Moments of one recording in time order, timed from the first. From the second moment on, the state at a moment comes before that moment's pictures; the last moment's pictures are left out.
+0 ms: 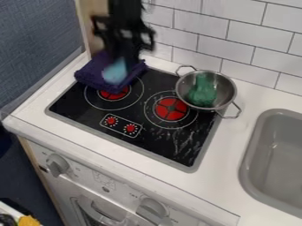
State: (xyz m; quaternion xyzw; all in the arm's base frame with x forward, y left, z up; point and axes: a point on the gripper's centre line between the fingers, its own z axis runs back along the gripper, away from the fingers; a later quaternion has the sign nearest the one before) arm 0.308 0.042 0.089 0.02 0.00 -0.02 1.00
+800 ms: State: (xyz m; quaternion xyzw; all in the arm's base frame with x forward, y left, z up) arm 0.277 -0.017 0.028 0.04 -0.02 0.02 1.00
